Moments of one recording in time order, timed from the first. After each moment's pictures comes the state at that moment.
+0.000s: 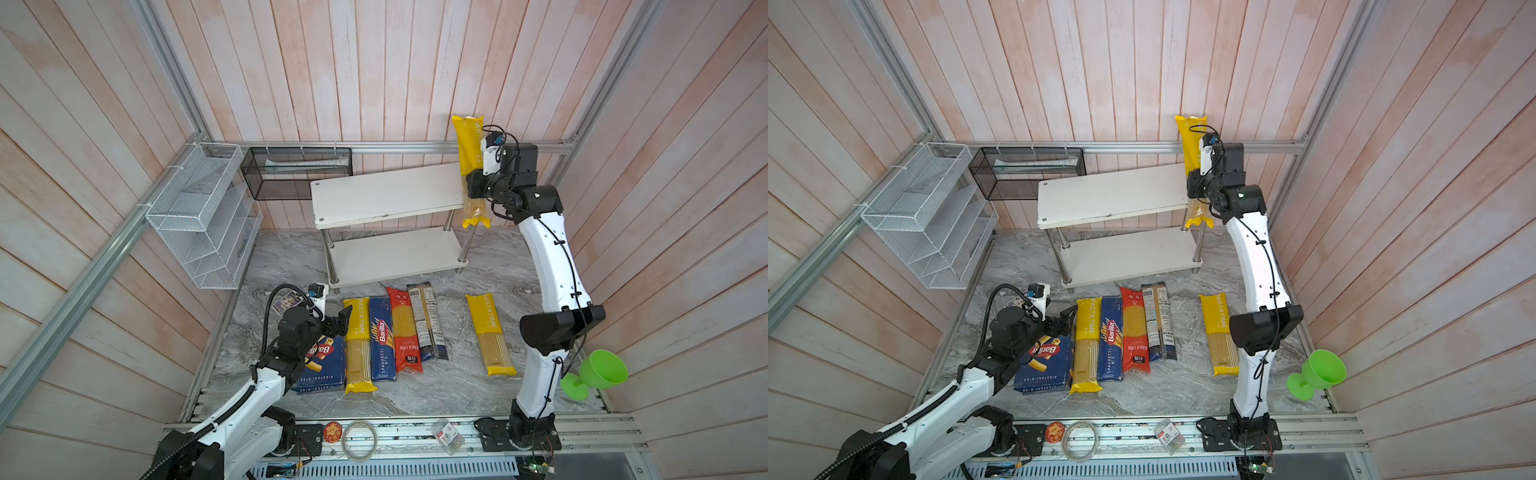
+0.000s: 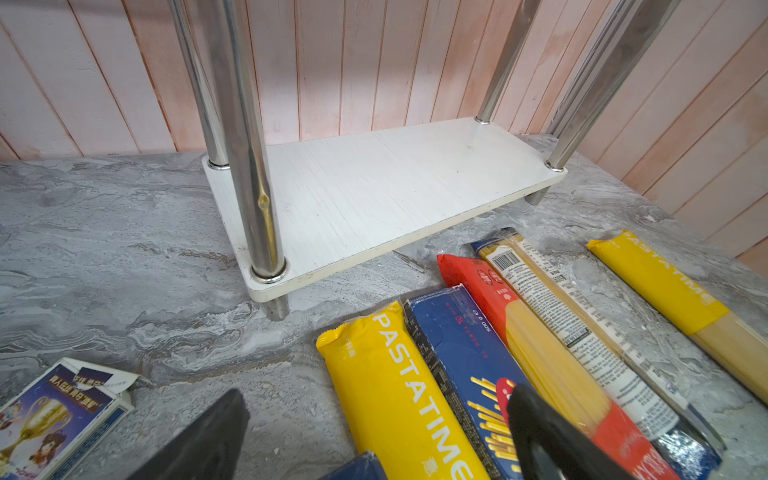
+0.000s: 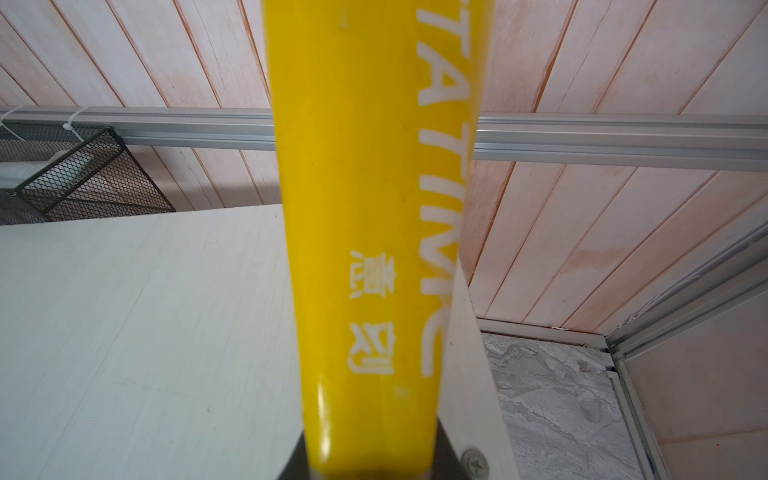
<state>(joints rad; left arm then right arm) -0.32 0.96 0.36 0.27 0.13 -0.11 0.24 2.01 2.49 -0.85 -0.03 0.09</state>
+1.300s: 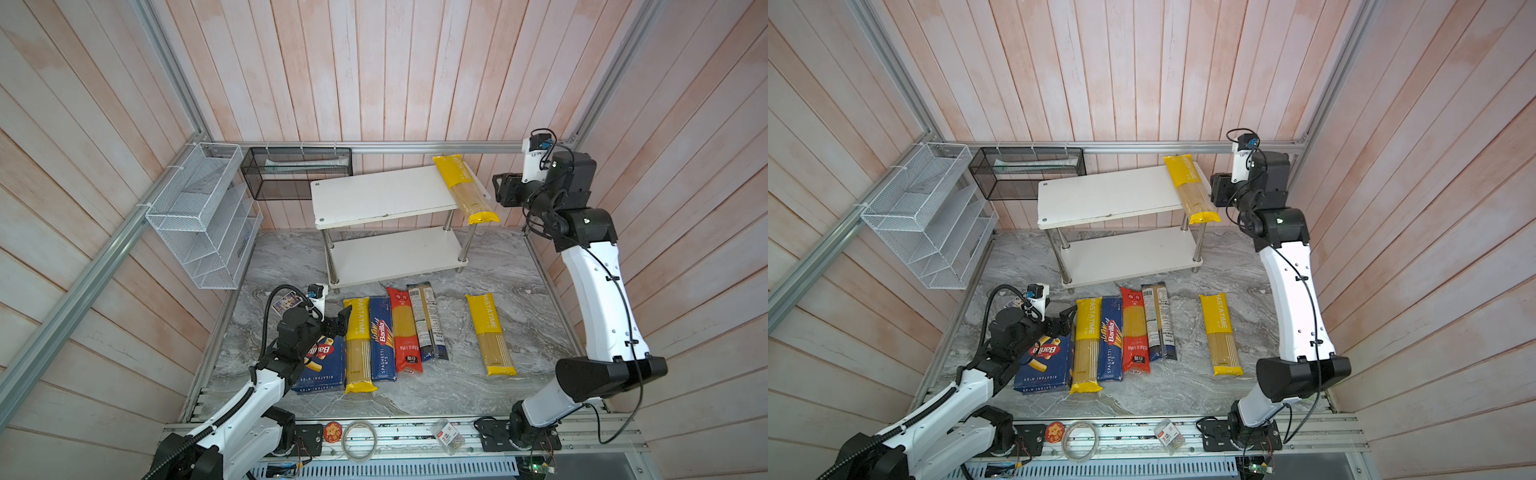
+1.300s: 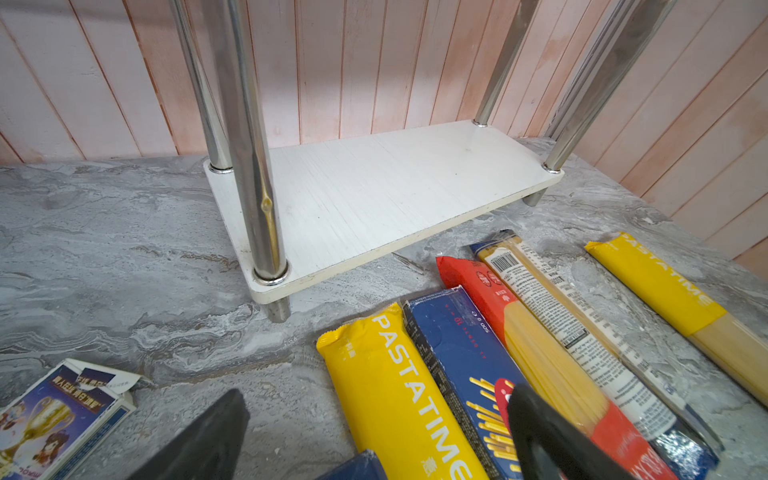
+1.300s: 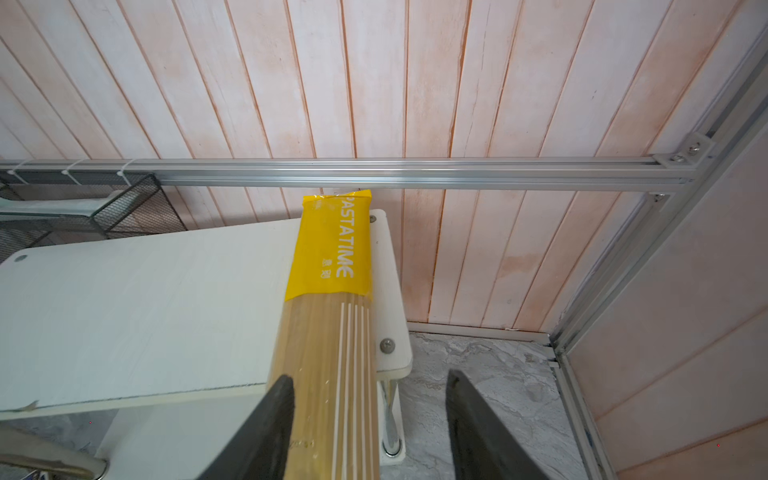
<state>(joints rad) -0.32 0.94 0.36 0.27 0.13 -0.11 0.16 1.56 2.00 -0.70 -0.09 0.09</state>
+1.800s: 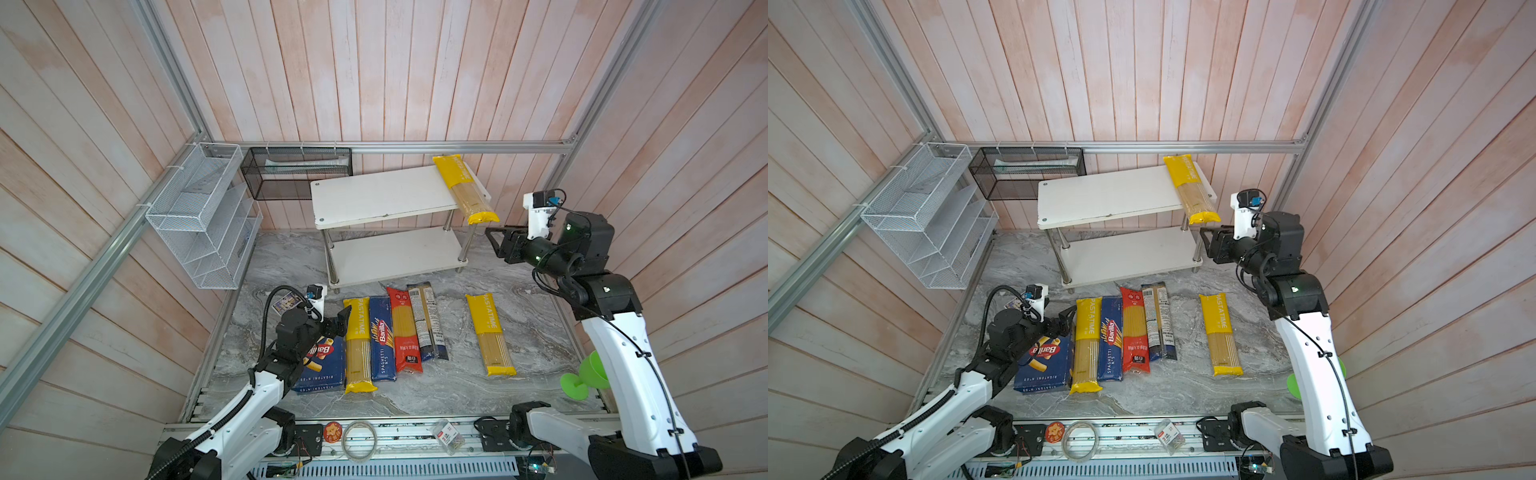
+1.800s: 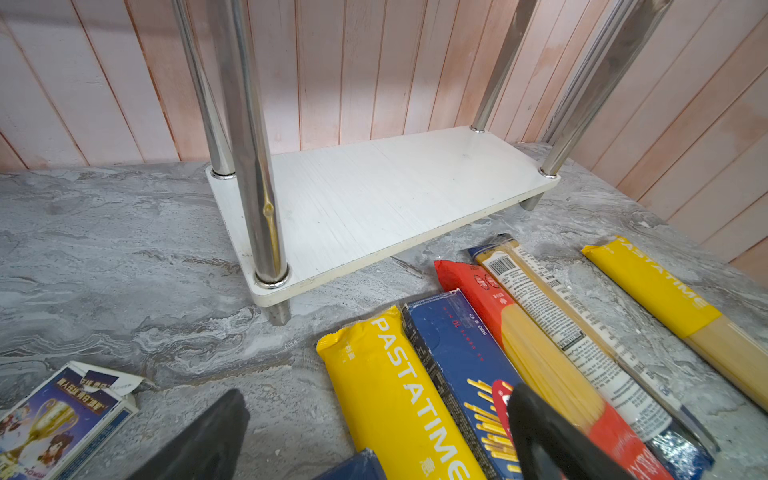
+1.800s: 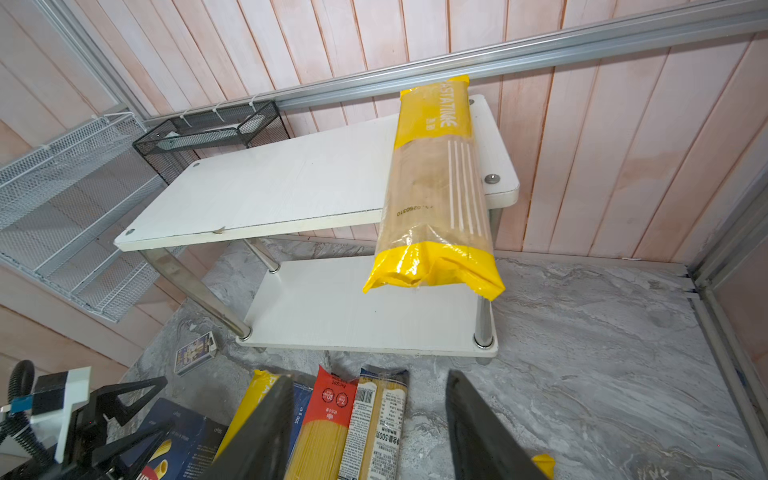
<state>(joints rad) -0.32 0.92 0.35 0.27 0.13 -0.11 0.16 1.14 1.46 -0.62 -0.33 0.20</state>
